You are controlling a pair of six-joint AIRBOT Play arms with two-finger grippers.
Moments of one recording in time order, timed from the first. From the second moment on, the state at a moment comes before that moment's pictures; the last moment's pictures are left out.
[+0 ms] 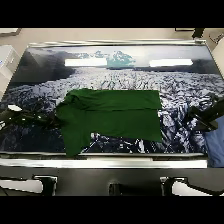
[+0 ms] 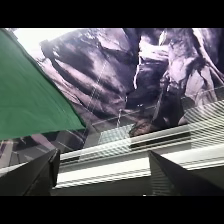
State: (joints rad) left arm 0.36 -1.62 0.99 0.87 -1.26 -1.13; right arm -0.44 -1.41 1.29 -1.34 1.67 1.65
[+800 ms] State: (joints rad) left arm 0.34 -1.59 0.99 0.85 -1.25 -1.12; right arm -0.44 -1.36 0.80 -1.15 1.42 1.56
